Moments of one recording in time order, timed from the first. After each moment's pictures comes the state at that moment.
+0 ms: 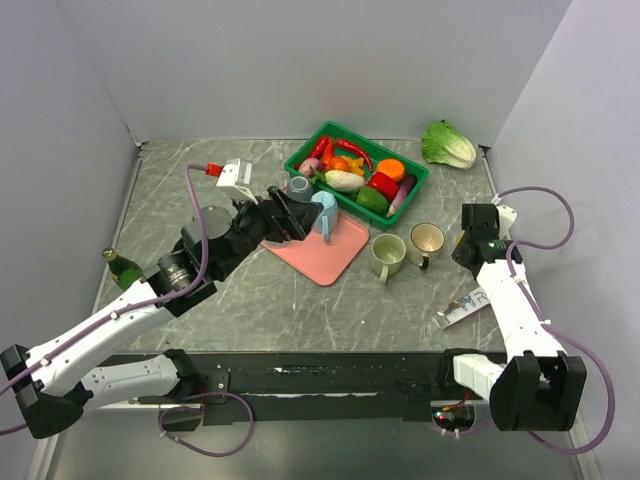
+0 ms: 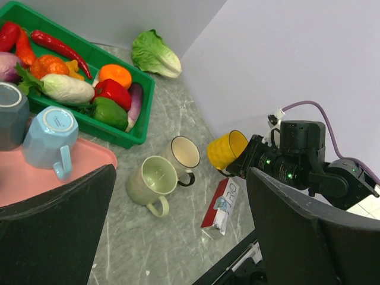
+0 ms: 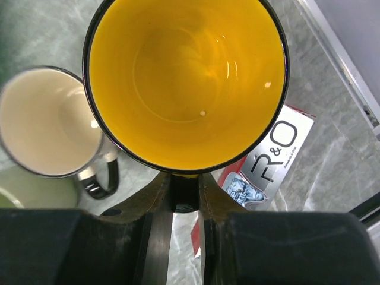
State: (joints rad) left arm -0.89 1.00 1.08 -0.06 -0.26 -0.65; right arm -0.03 1.09 0.86 -0.69 0.41 0.48
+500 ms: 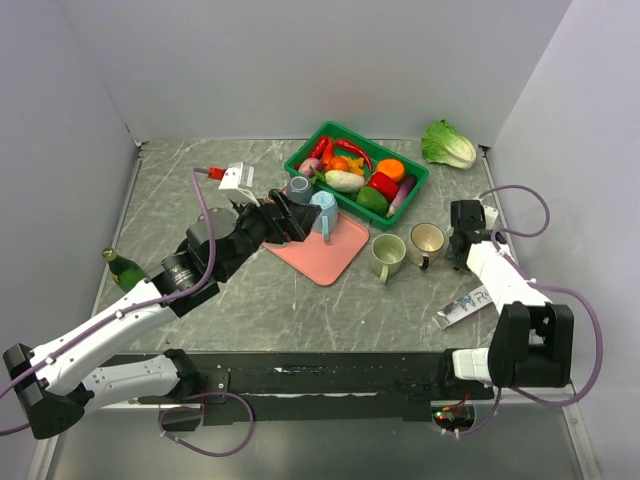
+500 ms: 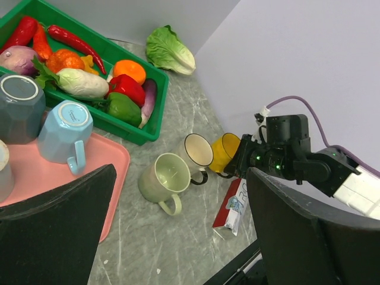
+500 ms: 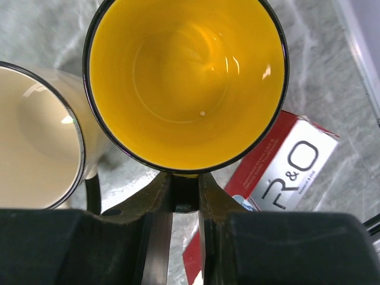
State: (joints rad) left arm -0.88 1.00 1.03 -0.06 -0.28 -0.64; right arm -0.03 1.28 0.84 -0.59 0.40 0.40
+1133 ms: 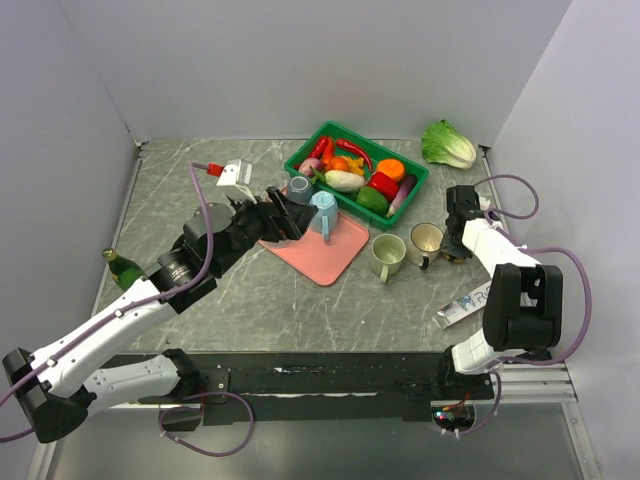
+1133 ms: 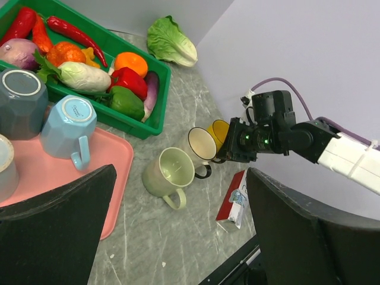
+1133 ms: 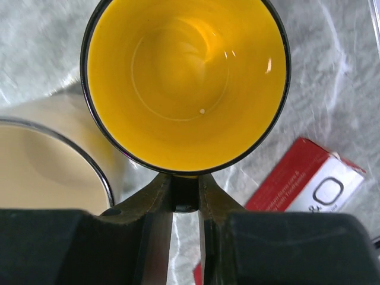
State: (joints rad) left arm -0.82 1.01 1.03 -0.08 -0.19 -0.64; right arm -0.04 1.52 0.98 -0.60 0.35 0.37
